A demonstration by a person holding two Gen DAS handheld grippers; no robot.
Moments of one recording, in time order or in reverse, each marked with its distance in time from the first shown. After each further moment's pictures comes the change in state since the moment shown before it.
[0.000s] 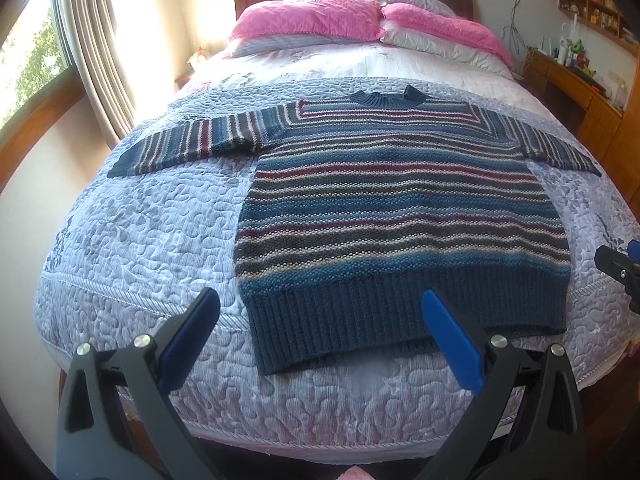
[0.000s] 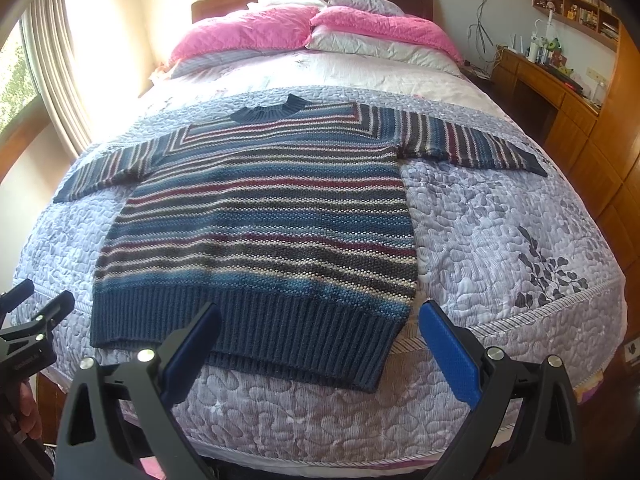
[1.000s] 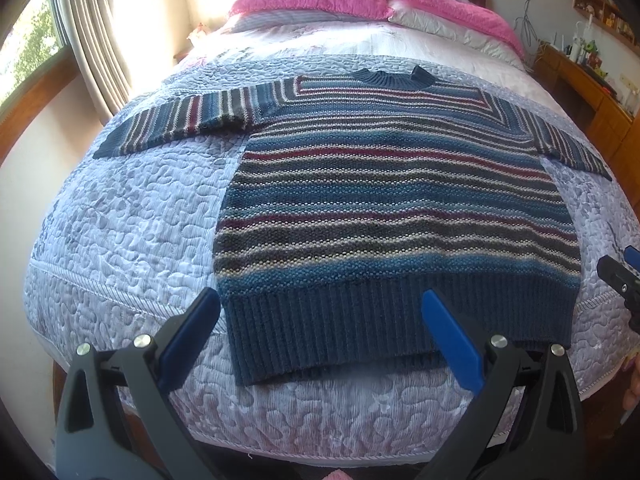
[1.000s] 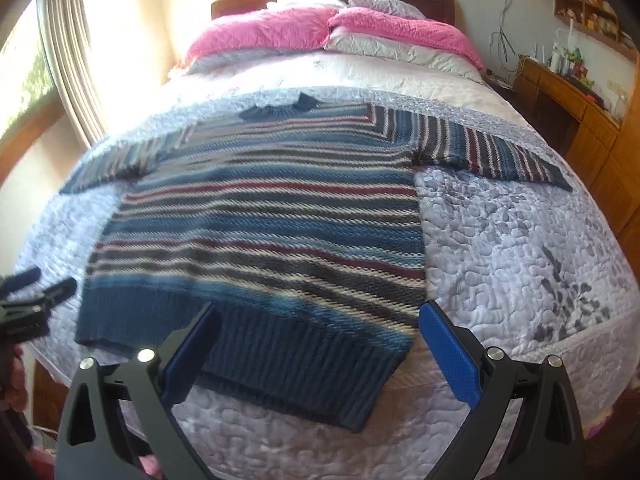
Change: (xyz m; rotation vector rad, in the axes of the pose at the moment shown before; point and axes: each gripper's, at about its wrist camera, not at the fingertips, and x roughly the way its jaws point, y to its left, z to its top) left arm 0.045 -0.012 0.016 -0.023 0.091 0.011; right arm 0.049 -0.022 0.015 -0.087 0.018 0.018
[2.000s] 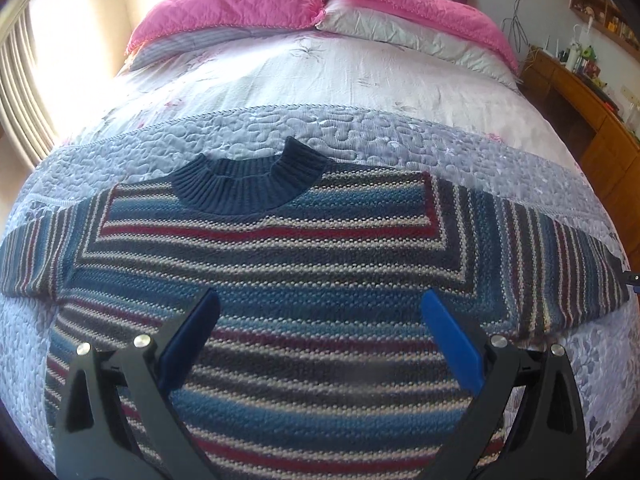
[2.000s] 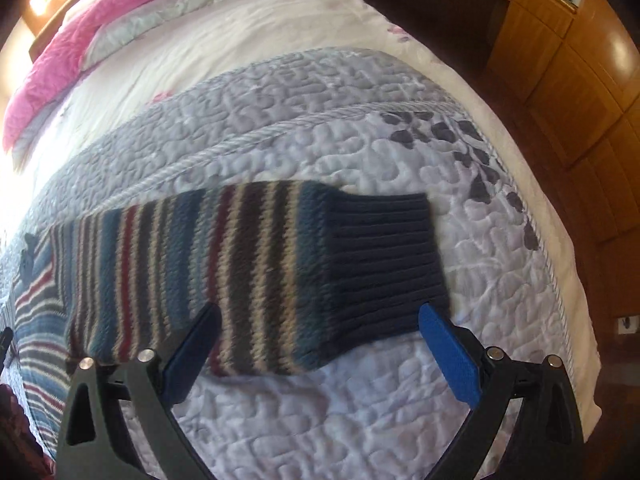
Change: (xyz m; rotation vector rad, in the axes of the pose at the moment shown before) left arm 0.184 -0.249 0.262 0.012 -0.012 -0.084; right arm 0.215 -0.462 0.193 0.415 0.303 -0.094
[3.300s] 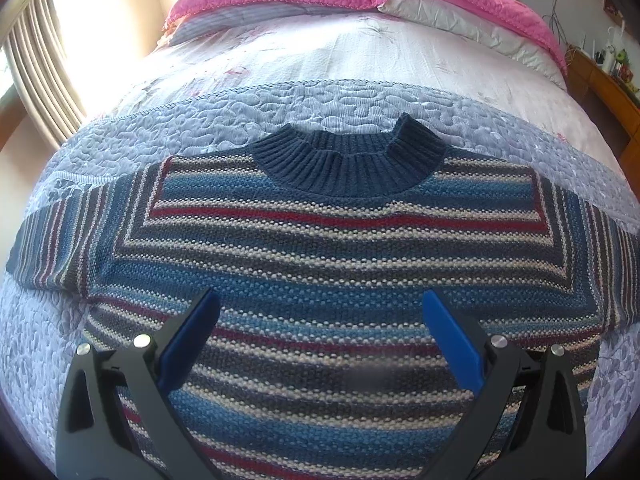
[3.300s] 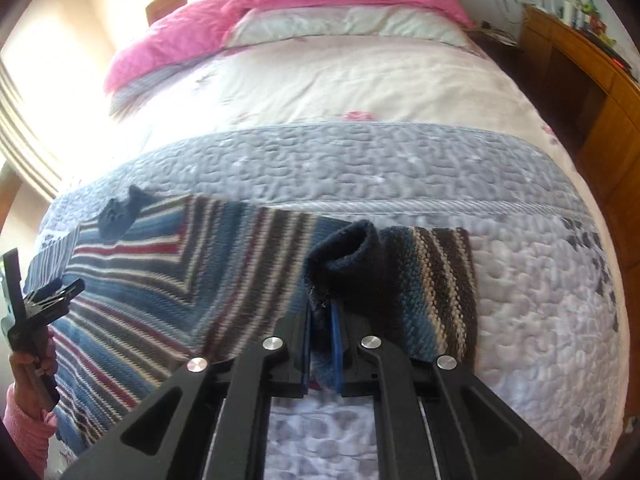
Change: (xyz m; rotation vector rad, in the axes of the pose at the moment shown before) left arm 0.027 0.098 -0.007 -0.057 0.047 0.088; right arm -0.046 0.195 -0.030 -0.348 -0.139 0.256
